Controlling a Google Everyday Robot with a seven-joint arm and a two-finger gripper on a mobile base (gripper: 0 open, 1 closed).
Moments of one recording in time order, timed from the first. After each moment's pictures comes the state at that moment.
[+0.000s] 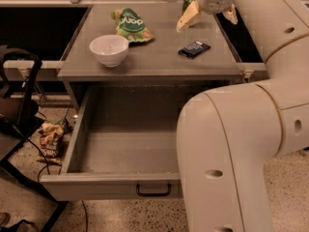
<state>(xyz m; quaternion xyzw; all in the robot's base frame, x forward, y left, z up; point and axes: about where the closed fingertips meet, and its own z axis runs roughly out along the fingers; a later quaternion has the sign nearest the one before) 0.776 -0.182 0.938 -0.07 0.97 -0.04 0.23</state>
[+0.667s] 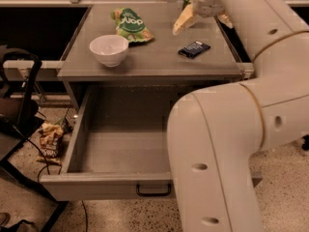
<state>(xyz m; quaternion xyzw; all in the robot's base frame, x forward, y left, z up) 0.781 -0.176 0.925 -0.04 0.98 -0.05 0.21</state>
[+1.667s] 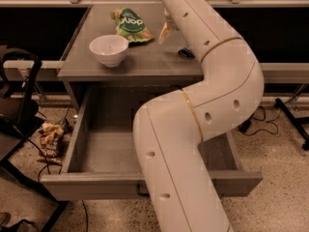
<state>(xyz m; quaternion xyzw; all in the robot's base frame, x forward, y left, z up) 0.799 -0.130 0.871 0.16 0.97 -0.12 0.16</state>
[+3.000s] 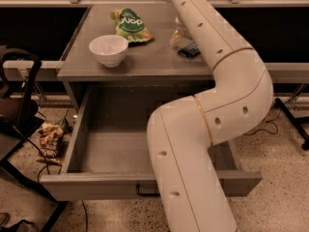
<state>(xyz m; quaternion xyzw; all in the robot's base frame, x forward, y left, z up) 0.808 -0.163 0.833 0.33 0.93 -0.07 0.17</state>
